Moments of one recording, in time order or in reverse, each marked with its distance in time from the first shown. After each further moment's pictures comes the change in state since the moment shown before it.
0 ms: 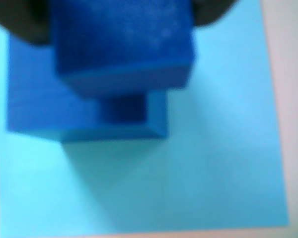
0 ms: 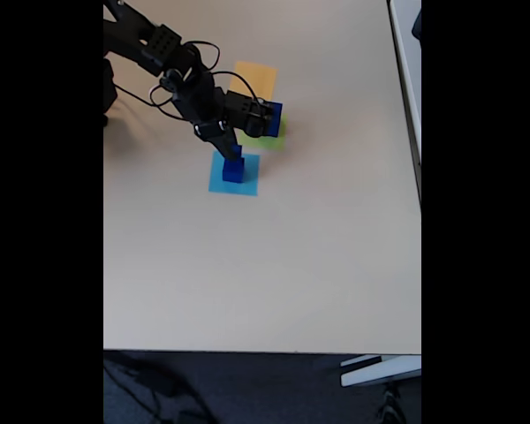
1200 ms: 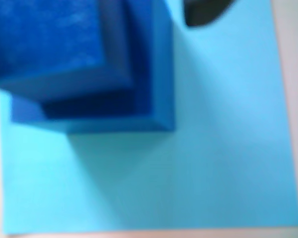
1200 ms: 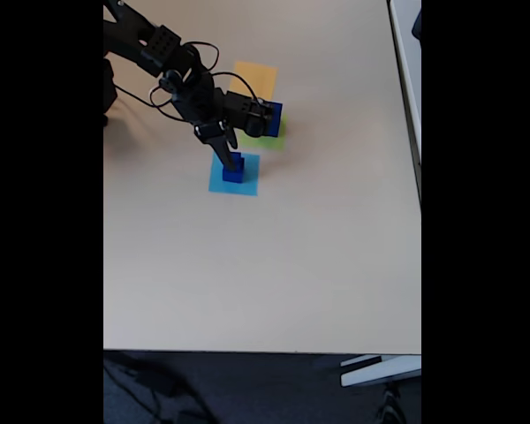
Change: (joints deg) arm 1.2 -0.1 4.3 -5.1 -2.3
